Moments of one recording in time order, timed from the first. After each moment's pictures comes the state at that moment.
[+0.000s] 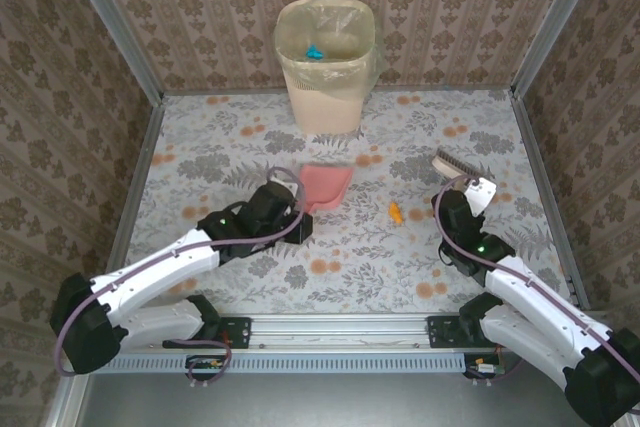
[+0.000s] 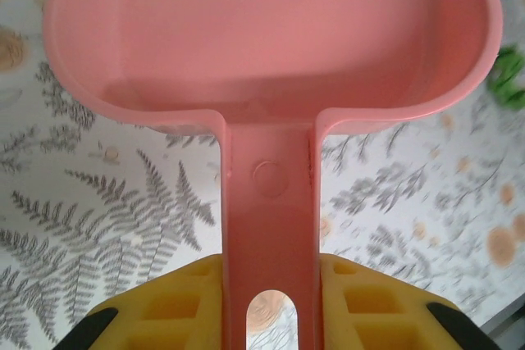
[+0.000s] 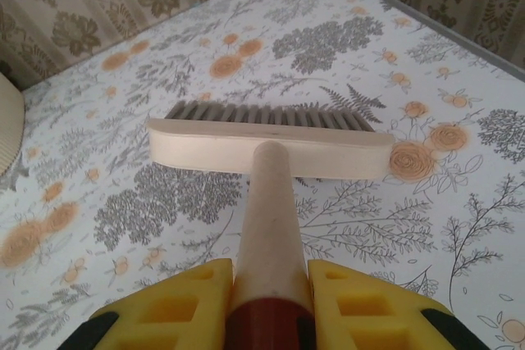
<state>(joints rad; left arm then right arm) -0.92 1.09 0.77 -0.51 -0.02 -0.61 0.45 0.81 0.49 -0.33 0.77 0.74</state>
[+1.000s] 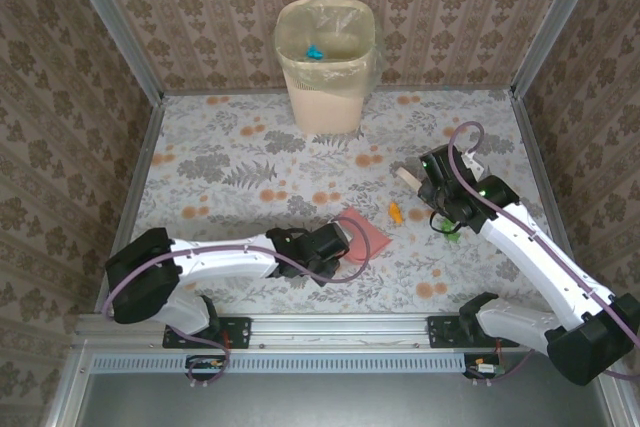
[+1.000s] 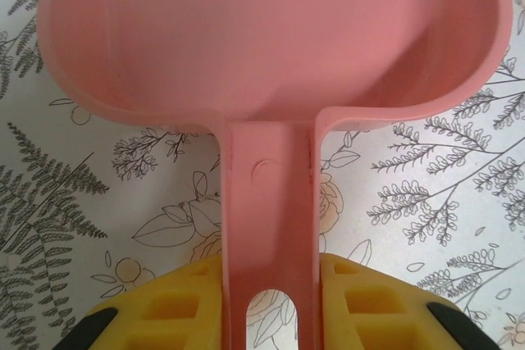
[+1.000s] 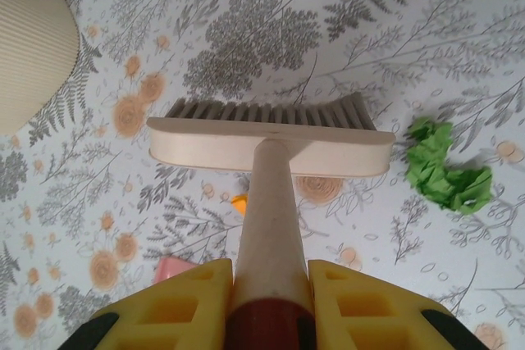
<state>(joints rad) -1.22 1.47 0.81 -0.47 -0.15 -0.33 0.45 1.10 1.05 -0.95 0.32 1.12</state>
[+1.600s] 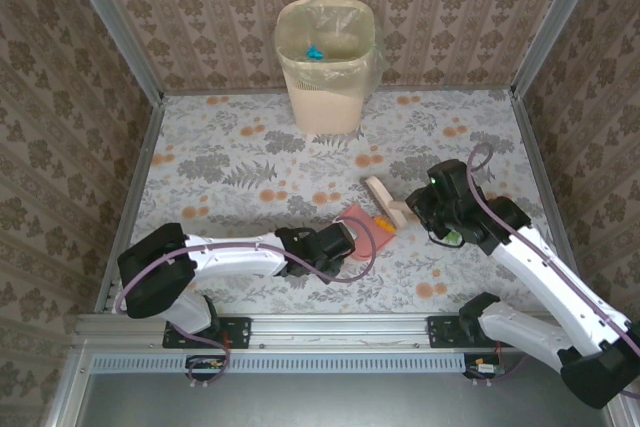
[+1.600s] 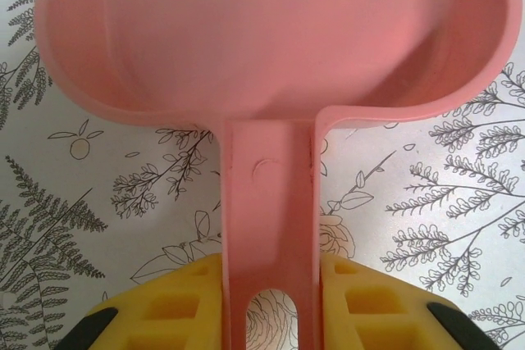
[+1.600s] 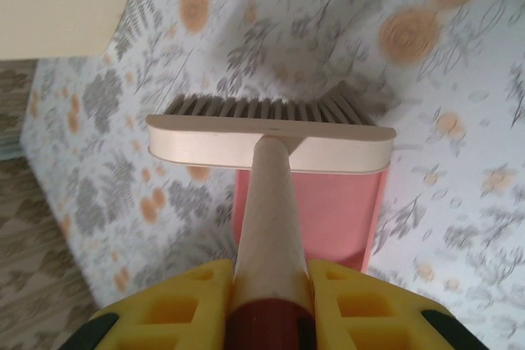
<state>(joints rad) -1.22 1.53 0.83 -0.42 -0.19 -0.33 0.51 0.93 0.93 -0.87 0.02 1.35</state>
